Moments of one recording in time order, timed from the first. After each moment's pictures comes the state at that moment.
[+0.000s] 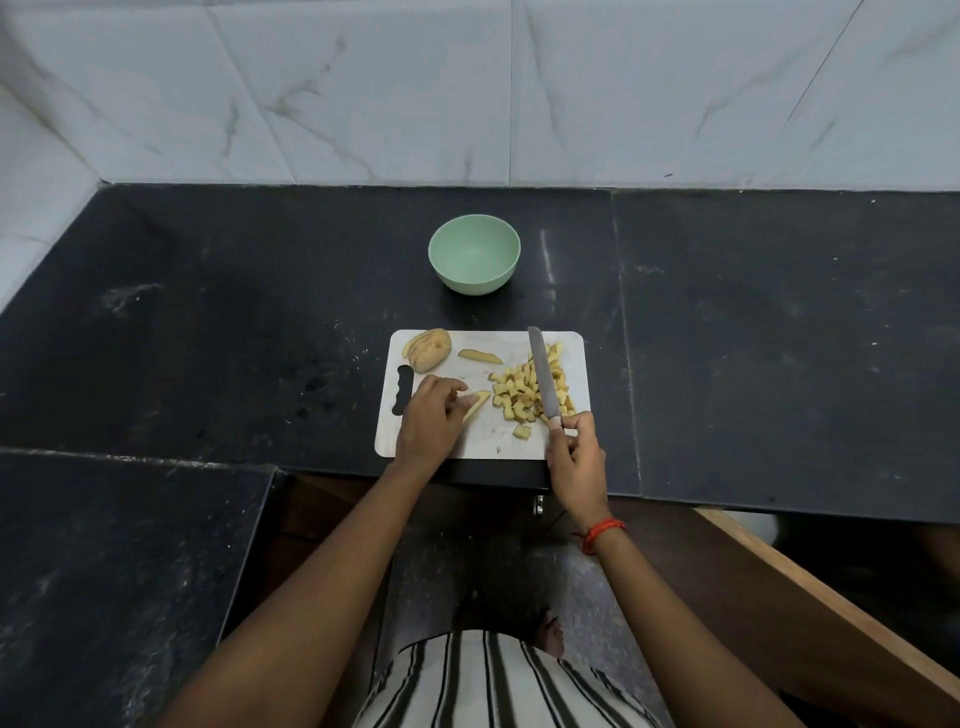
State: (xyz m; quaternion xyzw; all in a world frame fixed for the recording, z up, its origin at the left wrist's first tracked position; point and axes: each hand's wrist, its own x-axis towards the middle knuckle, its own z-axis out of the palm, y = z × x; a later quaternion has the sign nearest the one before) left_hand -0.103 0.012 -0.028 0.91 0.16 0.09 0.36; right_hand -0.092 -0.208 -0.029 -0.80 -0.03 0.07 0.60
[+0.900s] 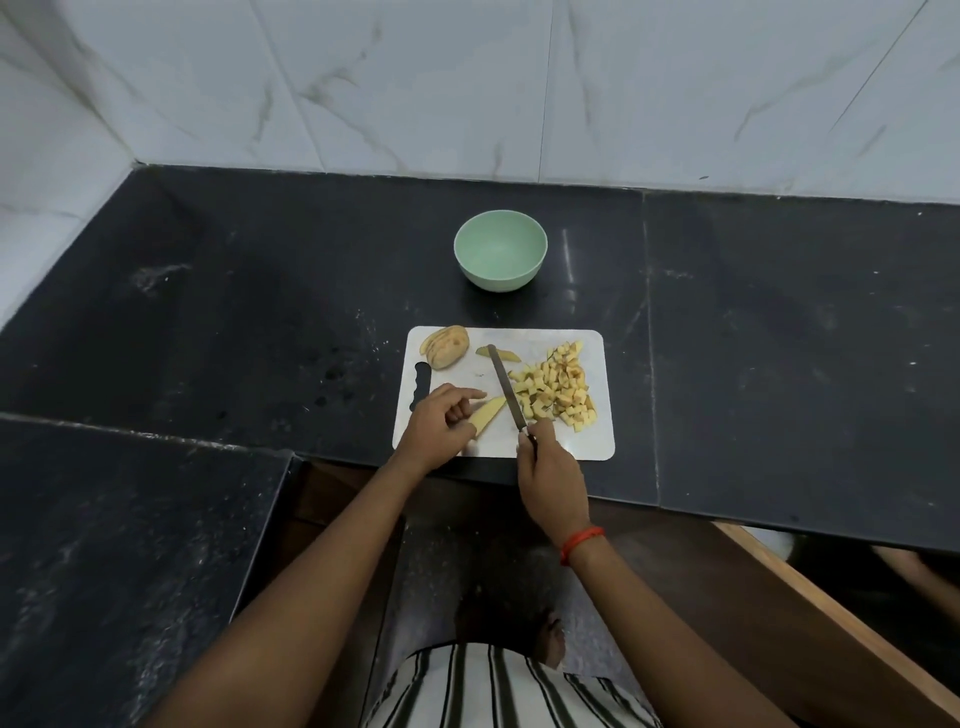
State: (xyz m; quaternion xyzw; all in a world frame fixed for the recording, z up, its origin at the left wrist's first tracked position) left_hand -0.120 0.032 -0.036 0.88 0.11 0.05 0.45; right_hand -0.113 -0.169 -0.032 -0.89 -0.17 0.04 0.42
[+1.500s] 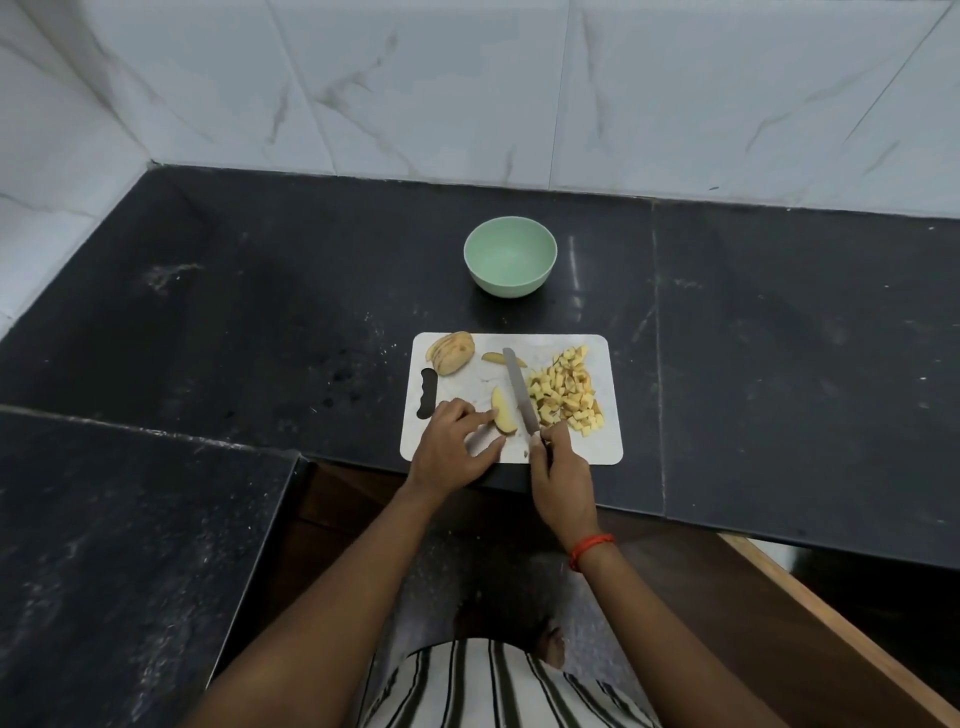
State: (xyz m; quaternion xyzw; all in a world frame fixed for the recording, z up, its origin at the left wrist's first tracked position) left_hand -0.137 0.011 -0.043 0.93 0.07 0.15 0.32; right_hand -0.105 -0.173 -0.032 -0.87 -0.13 0.06 0.47
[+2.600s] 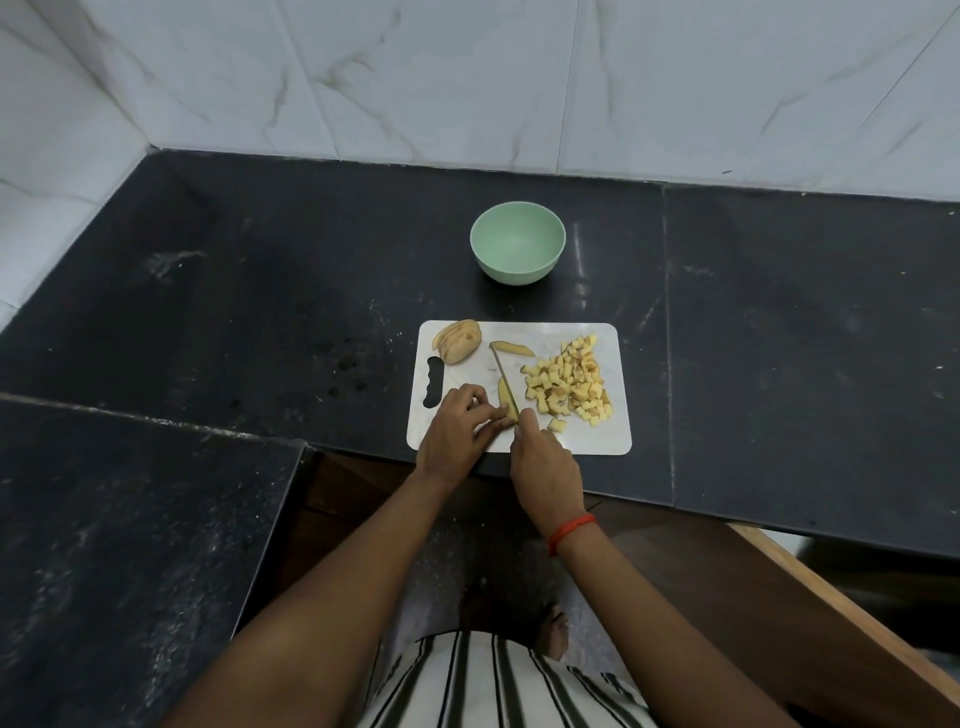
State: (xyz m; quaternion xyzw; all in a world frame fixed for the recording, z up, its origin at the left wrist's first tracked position) left_hand -0.133 0.010 -0.043 0.94 0.06 0.17 0.30; right_hand -0.116 -0.139 -0.024 -0.95 -0.20 0.05 0.21
